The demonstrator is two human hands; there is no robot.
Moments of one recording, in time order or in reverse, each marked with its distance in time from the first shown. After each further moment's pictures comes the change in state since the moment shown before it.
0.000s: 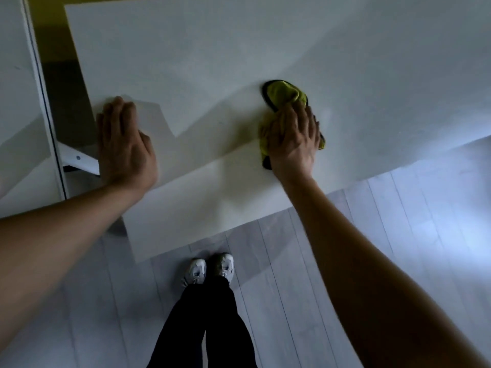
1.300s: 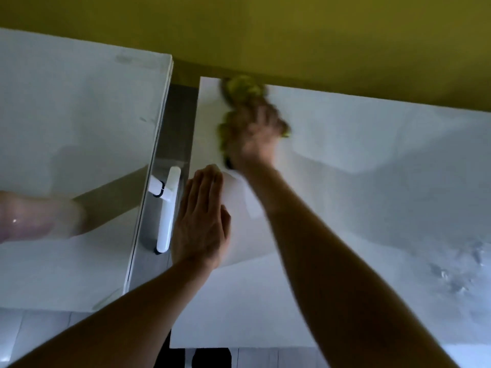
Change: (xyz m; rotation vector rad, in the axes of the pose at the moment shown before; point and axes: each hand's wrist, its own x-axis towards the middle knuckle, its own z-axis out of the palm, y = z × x) left_hand 0.011 0.000 -0.001 0.063 -0.072 -0.180; right_hand 0.117 -0.253 0.125 -0.052 -0.182 -0.440
